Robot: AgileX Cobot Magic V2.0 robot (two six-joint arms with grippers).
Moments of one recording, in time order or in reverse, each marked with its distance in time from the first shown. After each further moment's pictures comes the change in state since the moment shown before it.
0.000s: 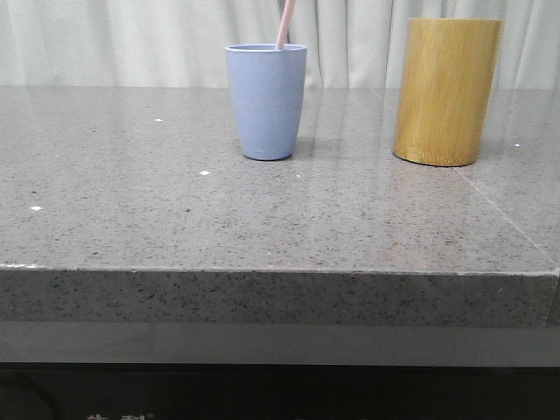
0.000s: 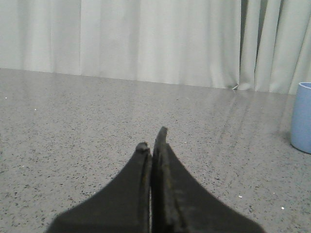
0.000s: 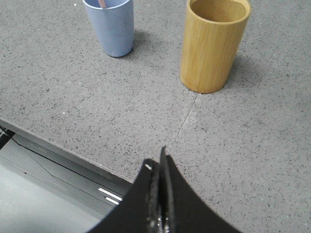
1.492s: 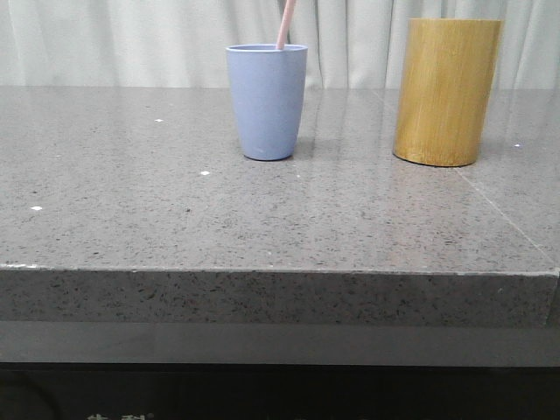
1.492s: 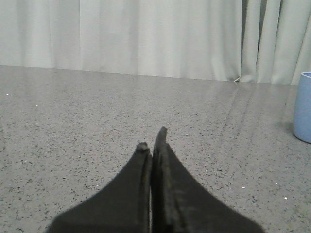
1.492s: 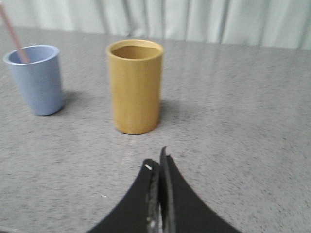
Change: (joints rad) left arm 0.000 0.000 0.000 0.031 0.022 -0.011; right arm -0.179 -0.336 0.484 -0.009 -0.508 0.000
